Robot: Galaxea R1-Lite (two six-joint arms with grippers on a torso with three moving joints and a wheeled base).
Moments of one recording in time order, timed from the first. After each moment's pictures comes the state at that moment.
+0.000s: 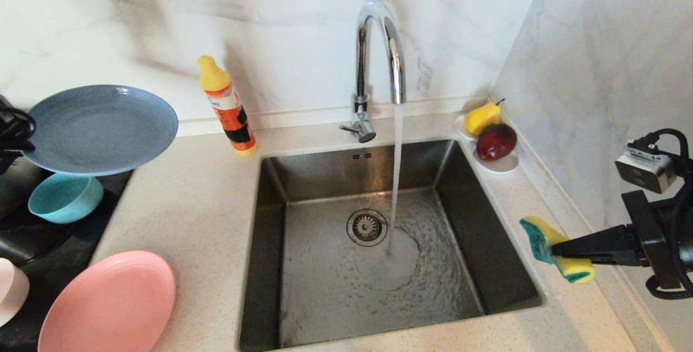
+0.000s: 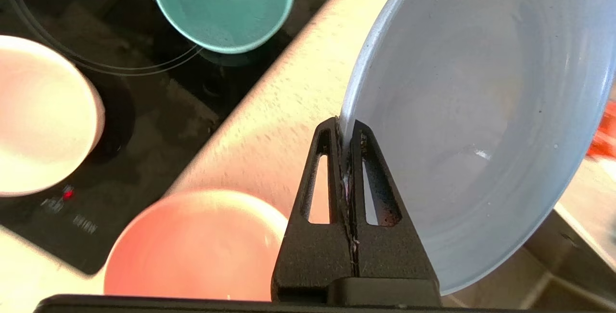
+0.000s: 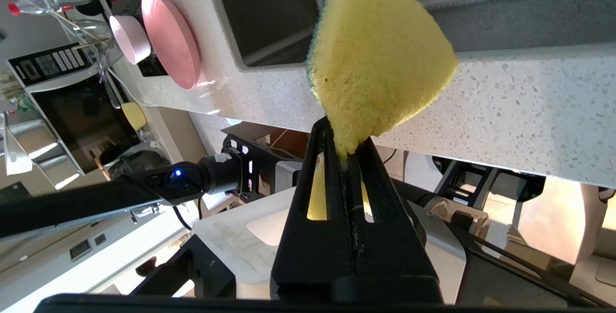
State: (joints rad) left arm 0.42 1.55 -1.54 0.55 -0.04 -0.53; right arm 0.10 1.35 -1.10 0.55 0.66 0.51
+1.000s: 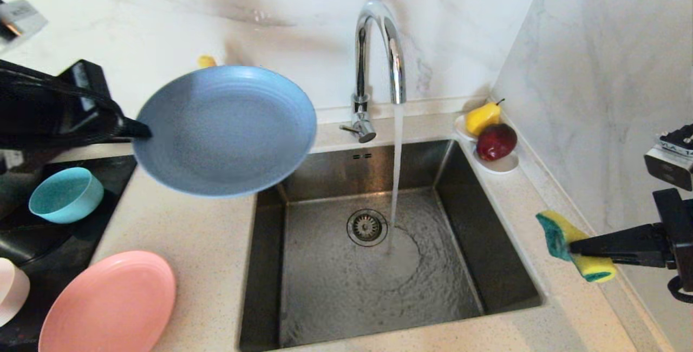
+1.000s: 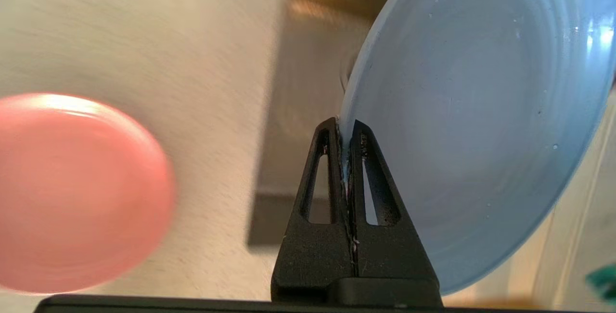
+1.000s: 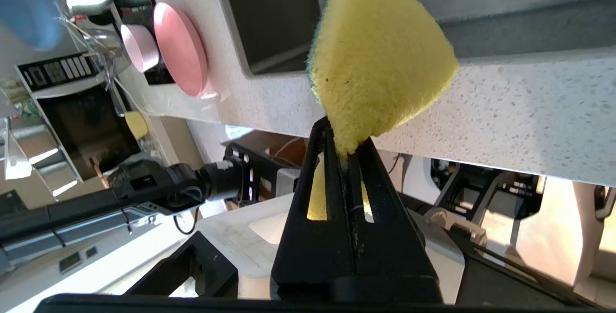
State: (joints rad) left arm -0.27 1.41 -1.57 0.71 0.06 -0.56; right arm 0.08 1.27 -1.08 0.55 0.66 0.51
